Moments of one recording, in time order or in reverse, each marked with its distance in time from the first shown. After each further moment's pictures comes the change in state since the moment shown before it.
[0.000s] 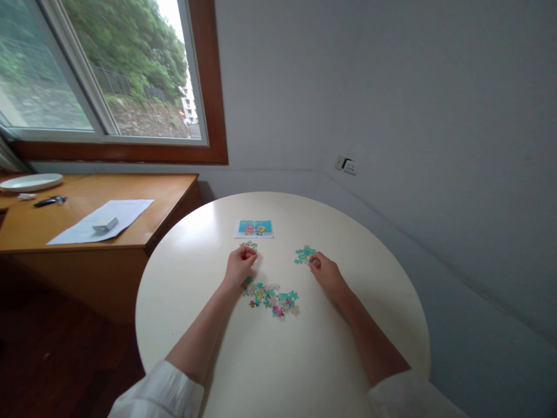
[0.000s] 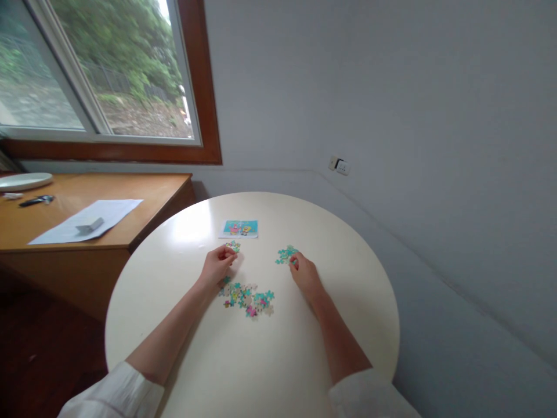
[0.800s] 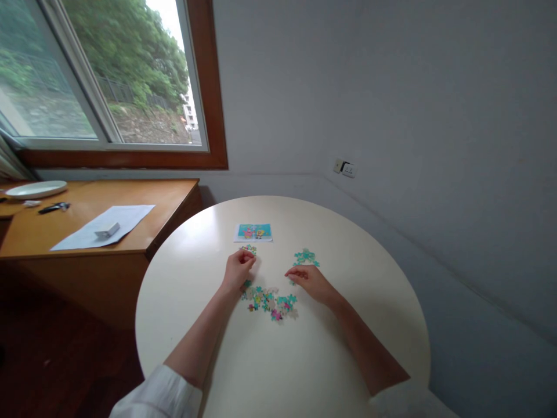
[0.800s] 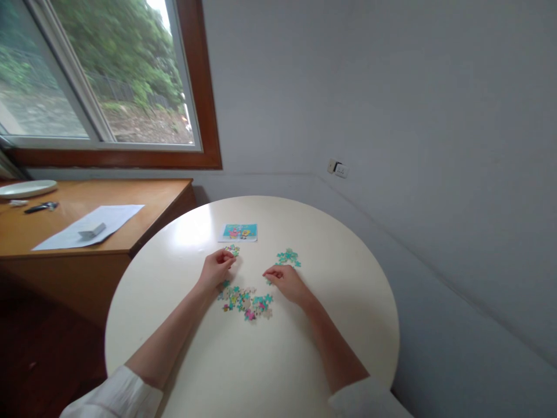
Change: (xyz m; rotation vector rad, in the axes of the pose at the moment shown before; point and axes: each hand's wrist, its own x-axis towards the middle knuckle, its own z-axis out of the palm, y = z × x) left_hand 0.004 -0.007 -0.001 -0.016 0.014 0.018; right_hand -0.016 -0.039 0.004 0.481 -0.386 -0.147
